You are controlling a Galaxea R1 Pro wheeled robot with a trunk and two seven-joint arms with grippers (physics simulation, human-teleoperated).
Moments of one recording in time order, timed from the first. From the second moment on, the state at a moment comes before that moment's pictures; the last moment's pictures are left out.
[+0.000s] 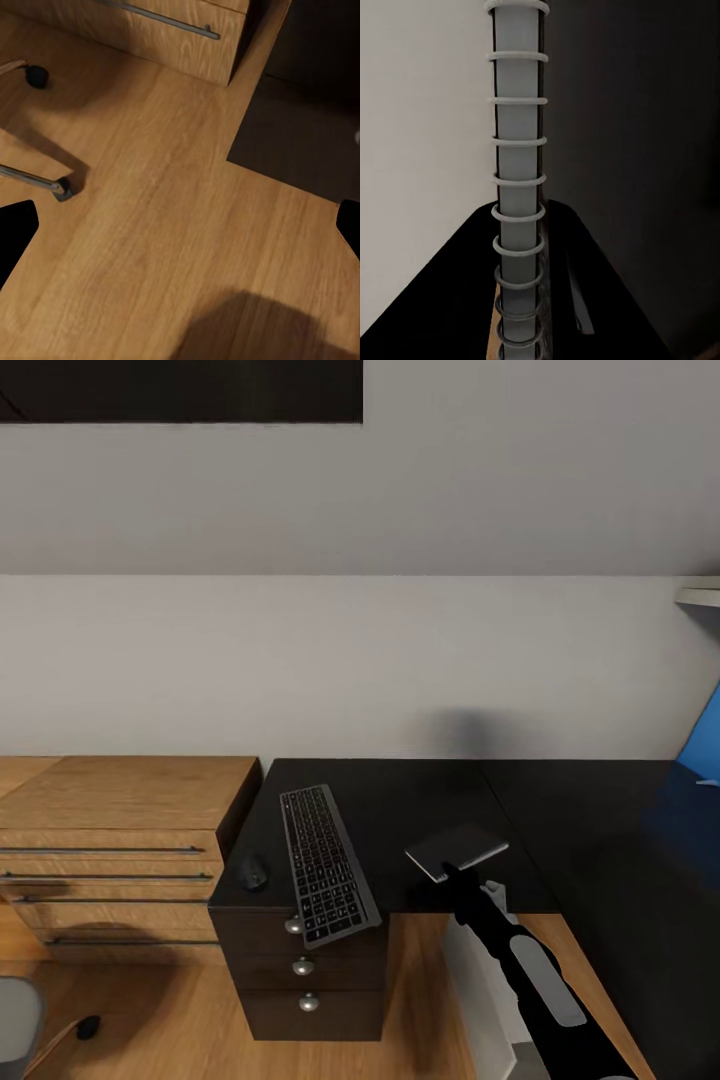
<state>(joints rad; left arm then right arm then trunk) 0.23 0.05 0.10 -1.13 0.29 0.01 0.16 -0.40 -0.02 0.06 -0.99 -1.45 0.22 0.05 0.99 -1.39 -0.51</state>
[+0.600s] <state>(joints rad) 0.23 0.05 0.10 -1.17 0.29 0.01 0.17 -0.40 -0.02 0.06 -0.99 -1.45 0.22 0.05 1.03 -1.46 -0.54</state>
